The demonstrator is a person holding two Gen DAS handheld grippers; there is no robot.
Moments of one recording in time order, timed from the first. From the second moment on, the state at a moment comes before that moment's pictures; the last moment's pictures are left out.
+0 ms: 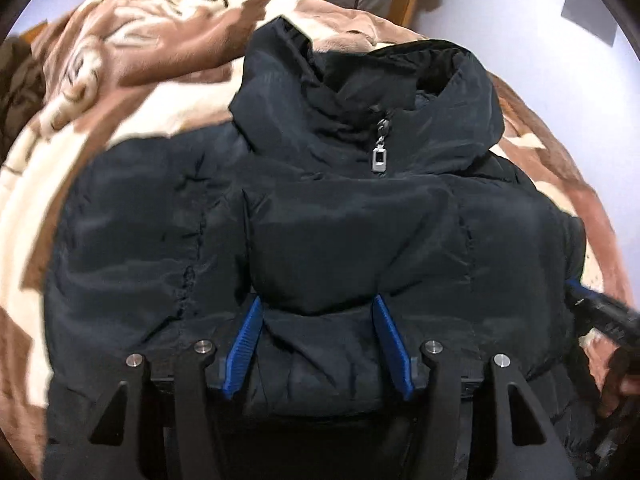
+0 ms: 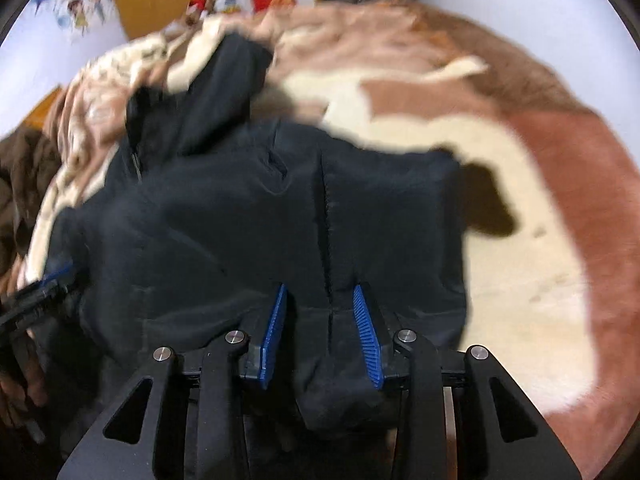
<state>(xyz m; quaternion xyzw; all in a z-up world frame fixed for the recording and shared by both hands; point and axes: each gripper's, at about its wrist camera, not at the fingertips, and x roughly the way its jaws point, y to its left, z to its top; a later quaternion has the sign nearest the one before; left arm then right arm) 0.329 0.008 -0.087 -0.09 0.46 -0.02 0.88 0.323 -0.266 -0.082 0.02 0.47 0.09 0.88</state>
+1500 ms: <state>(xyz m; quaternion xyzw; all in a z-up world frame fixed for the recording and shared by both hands) 0.372 0.006 -0.092 -0.02 0.45 0.00 0.89 0.387 -0.268 -0.091 -0.01 0.48 0.06 0.88</state>
